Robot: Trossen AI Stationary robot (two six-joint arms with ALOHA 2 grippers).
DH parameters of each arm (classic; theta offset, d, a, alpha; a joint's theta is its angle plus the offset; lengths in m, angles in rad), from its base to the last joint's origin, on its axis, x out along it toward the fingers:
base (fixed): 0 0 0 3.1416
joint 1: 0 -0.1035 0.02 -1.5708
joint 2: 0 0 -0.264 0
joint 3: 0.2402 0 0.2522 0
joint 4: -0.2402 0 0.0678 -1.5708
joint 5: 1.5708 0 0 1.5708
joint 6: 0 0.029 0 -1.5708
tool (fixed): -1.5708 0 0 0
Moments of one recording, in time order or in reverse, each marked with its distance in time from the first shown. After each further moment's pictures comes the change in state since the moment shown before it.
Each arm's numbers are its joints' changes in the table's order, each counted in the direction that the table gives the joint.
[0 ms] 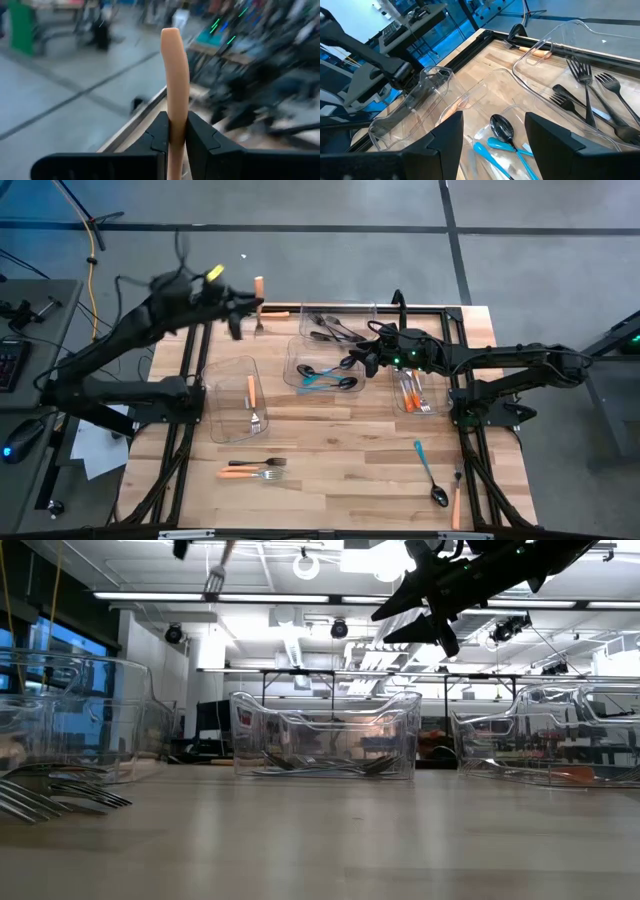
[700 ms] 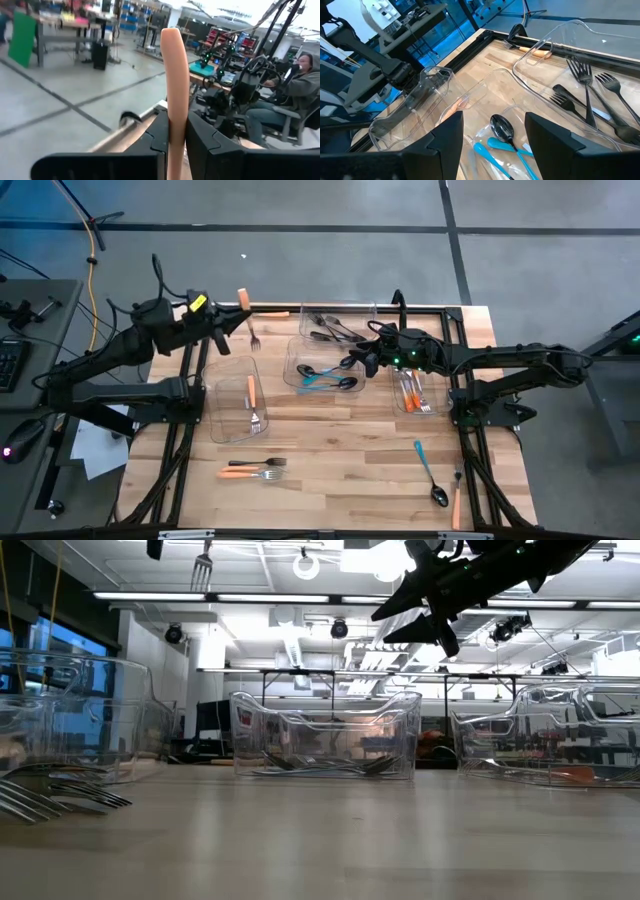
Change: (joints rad) left arm 0.185 0.227 -0.227 0.161 0.203 -0.137; right arm 0.000 0.000 0.000 0.000 0.000 0.002
